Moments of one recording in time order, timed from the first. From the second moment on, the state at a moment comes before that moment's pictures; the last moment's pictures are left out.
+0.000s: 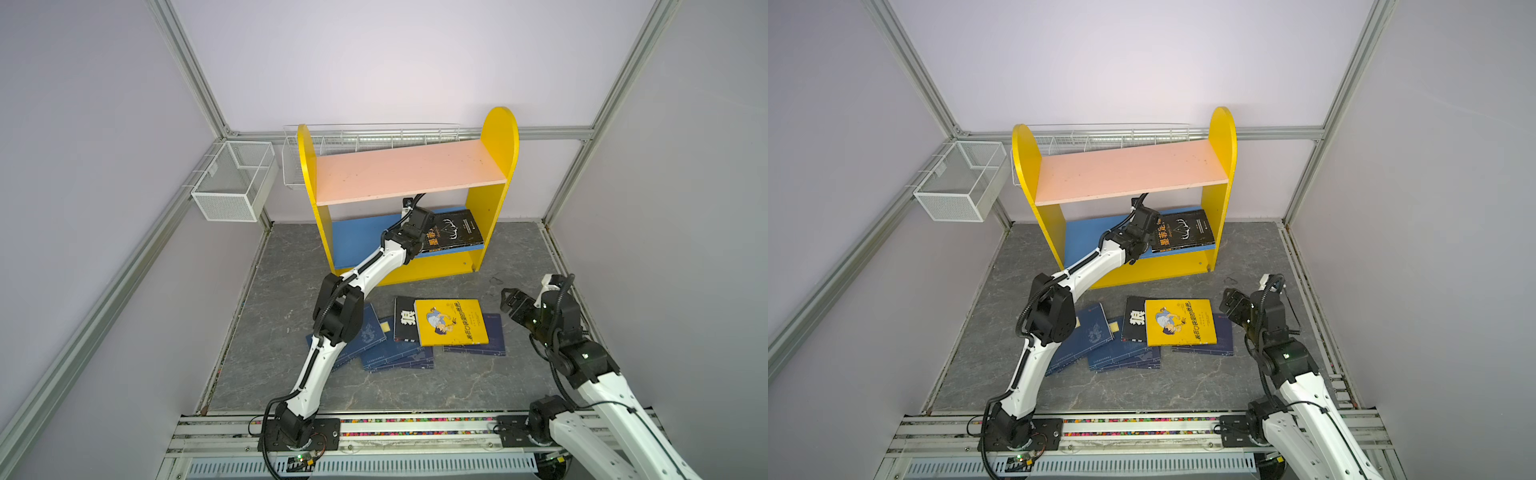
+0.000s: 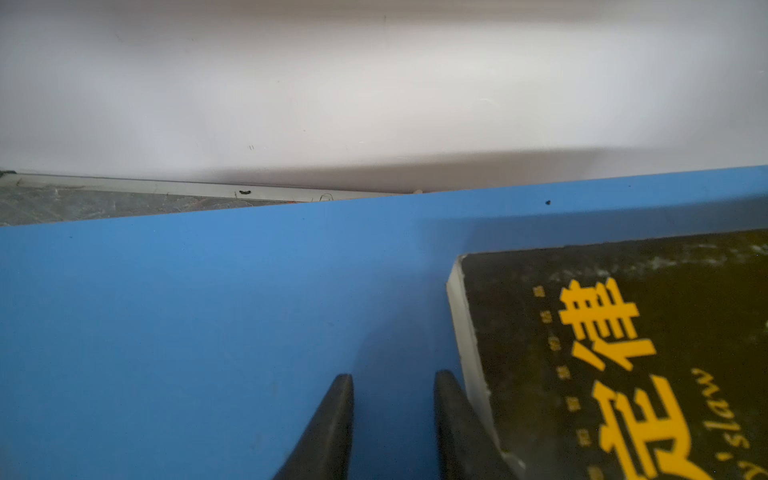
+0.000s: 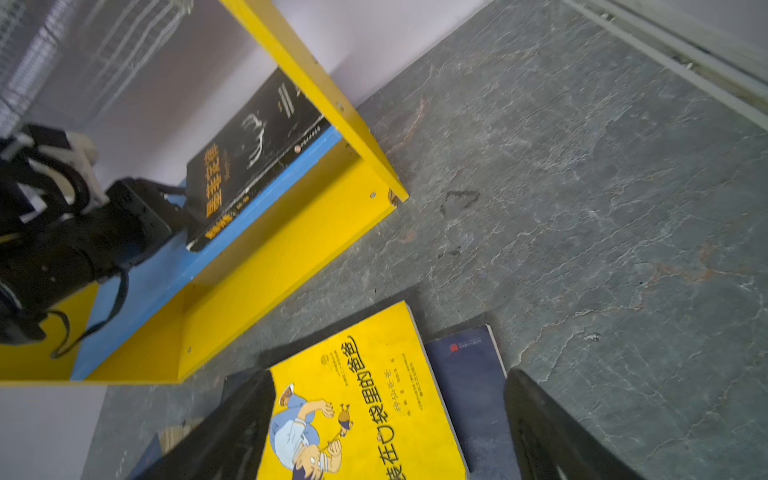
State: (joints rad) left arm -0.70 2.36 2.18 -0.48 -0.55 -0.41; right arm 0.28 0.73 0.65 -0.48 0.11 0.69
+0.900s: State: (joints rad) left arm -0.88 1.88 1.31 -0.12 0.06 -0.30; right arm 0.29 1.07 0.53 -0.55 -0.49 0.46
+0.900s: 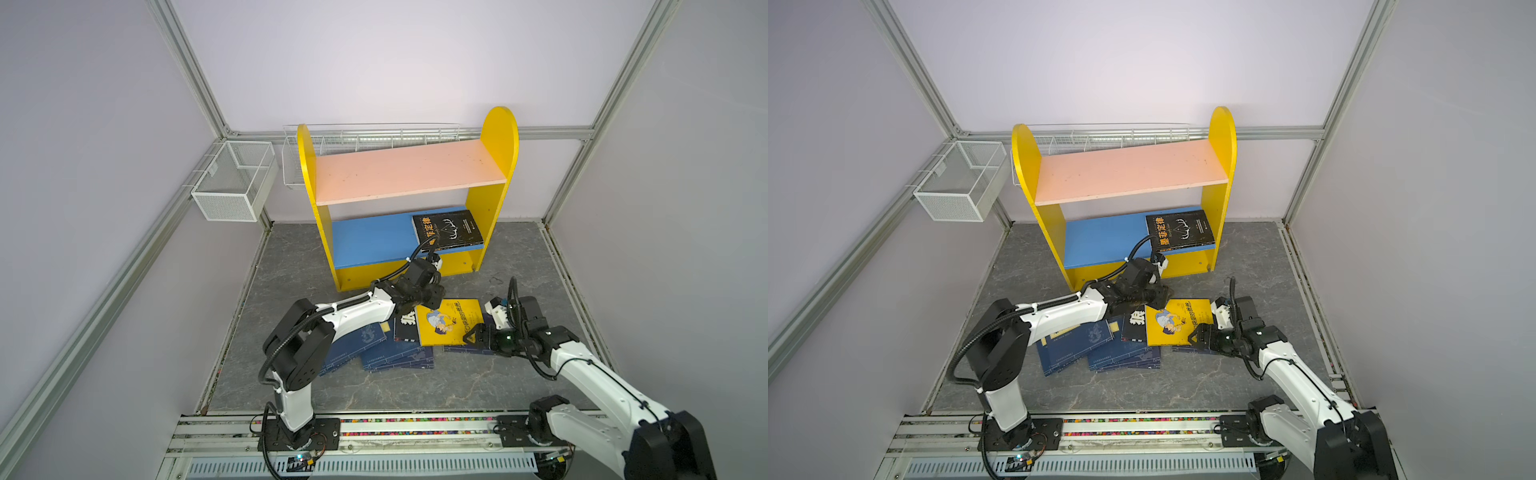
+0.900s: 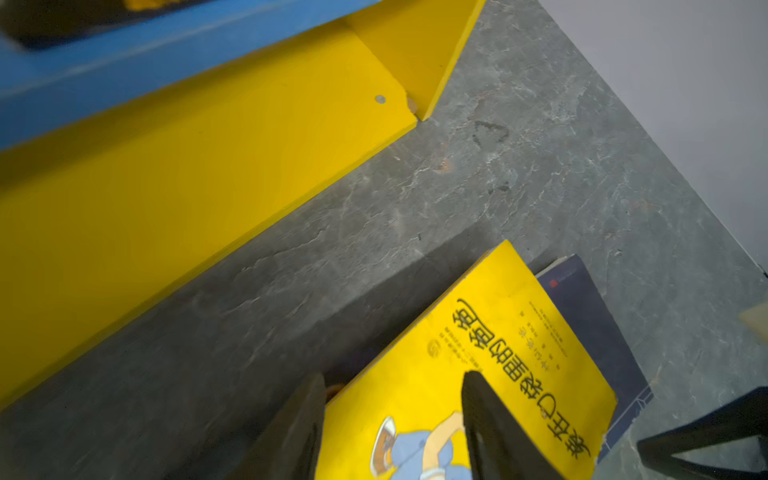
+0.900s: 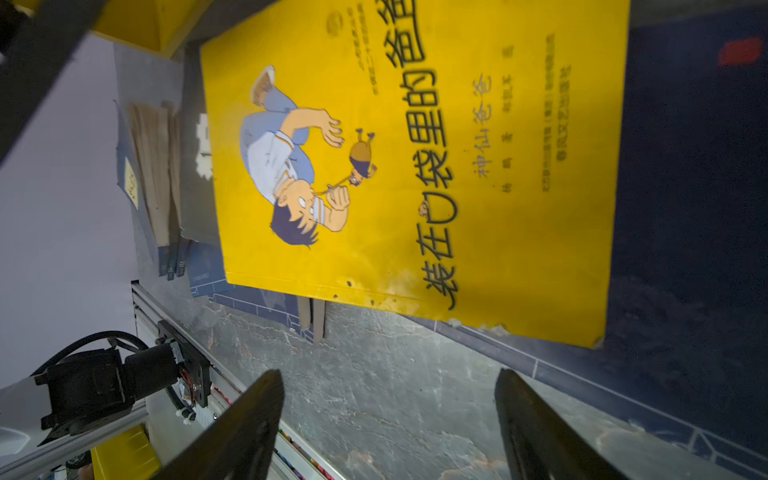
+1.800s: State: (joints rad) left arm -0.88 2.04 1.35 -0.11 0.36 -0.15; right arm 0.20 1.40 0.64 -0.34 -0.51 0.52
